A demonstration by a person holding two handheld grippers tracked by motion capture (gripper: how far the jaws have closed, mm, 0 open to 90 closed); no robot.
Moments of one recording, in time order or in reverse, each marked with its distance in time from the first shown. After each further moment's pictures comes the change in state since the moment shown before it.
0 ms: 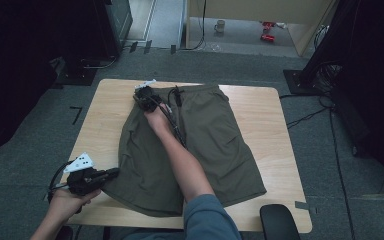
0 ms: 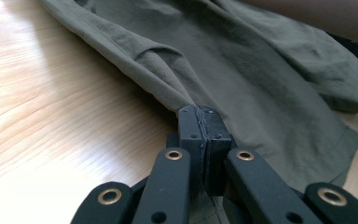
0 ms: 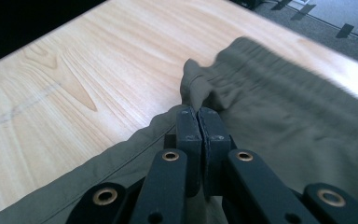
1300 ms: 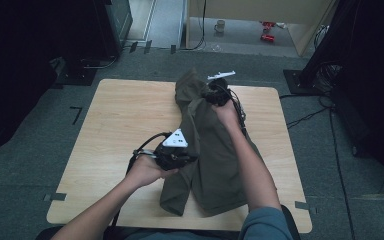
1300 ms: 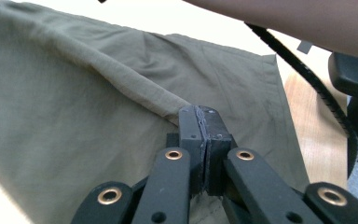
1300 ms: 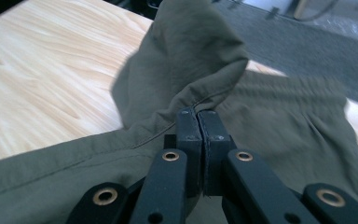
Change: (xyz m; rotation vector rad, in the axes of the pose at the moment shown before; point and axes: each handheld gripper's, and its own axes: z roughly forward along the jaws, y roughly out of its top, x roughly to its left) left arm -0.130 0.128 0.147 0.092 -0.245 0.313; right arm -0.160 -0.060 -0.169 -0.018 -0.098 0.127
